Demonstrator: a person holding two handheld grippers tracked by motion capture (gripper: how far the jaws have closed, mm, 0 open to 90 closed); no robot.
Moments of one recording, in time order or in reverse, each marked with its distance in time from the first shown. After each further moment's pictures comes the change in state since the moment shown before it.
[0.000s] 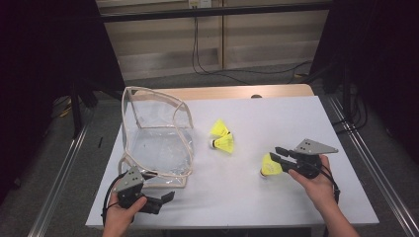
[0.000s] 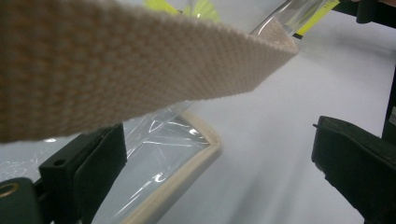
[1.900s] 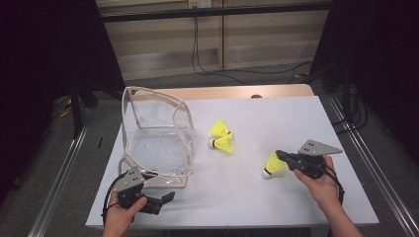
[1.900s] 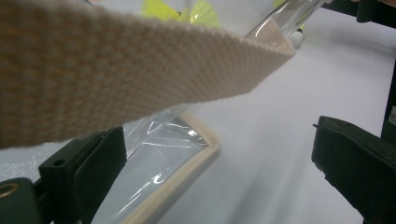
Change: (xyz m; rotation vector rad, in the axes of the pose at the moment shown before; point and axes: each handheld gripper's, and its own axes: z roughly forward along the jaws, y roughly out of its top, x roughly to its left) left arm -0.001 0.001 0.000 -0.001 -0.001 0.004; right arm -0.008 -0.005 -0.006 0.011 0.010 -0.027
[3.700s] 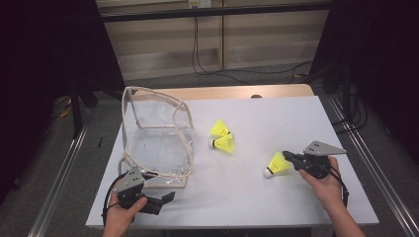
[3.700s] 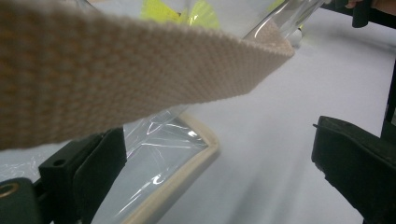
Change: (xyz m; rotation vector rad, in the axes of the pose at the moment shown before) left arm 0.000 0.000 0.000 -0.002 -0.001 0.002; right arm -0.016 -0.016 -0.001 0.031 -0.057 0.036
